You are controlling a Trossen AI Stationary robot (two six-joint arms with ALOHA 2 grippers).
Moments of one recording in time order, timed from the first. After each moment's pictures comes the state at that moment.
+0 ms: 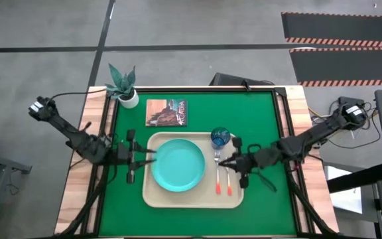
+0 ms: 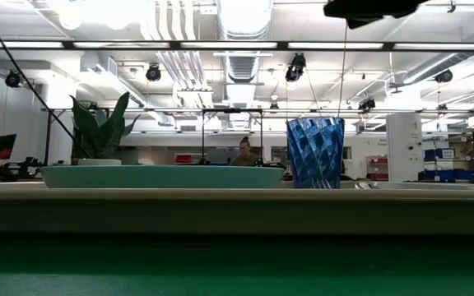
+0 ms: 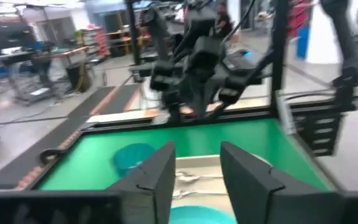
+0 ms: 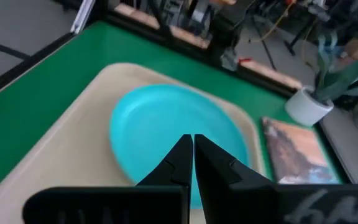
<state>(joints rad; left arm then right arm) -0.64 0.83 0.63 0.15 -0.68 0.04 0.43 1.20 0.71 0.09 0.34 -0.21</state>
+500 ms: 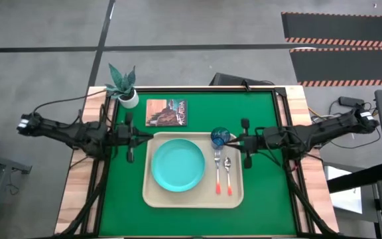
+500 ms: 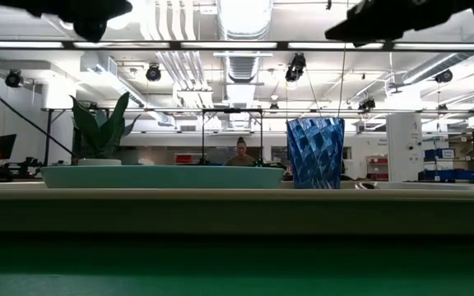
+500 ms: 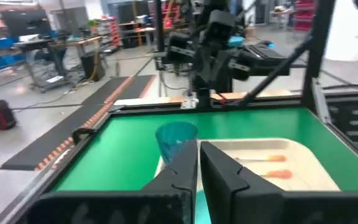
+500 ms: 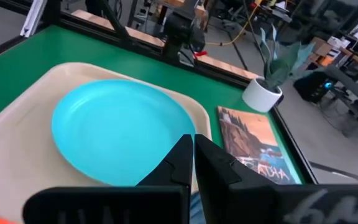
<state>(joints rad) -0.22 0.57 0.50 0.01 -0.33 0.06 0.18 0.97 0.59 0.09 0.20 -0.29</state>
